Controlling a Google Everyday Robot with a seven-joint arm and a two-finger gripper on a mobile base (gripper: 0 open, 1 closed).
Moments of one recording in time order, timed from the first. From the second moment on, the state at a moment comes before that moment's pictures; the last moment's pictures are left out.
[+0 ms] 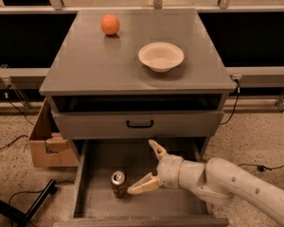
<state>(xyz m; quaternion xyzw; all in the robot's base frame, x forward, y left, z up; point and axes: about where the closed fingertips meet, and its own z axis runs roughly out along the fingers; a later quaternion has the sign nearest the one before) 0.482 -0.012 0.613 -0.44 0.66 0.31 0.52</state>
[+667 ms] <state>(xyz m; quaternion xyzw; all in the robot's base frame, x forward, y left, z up) 0.508 0.057 0.502 -0.45 0.64 0.35 0.52</state>
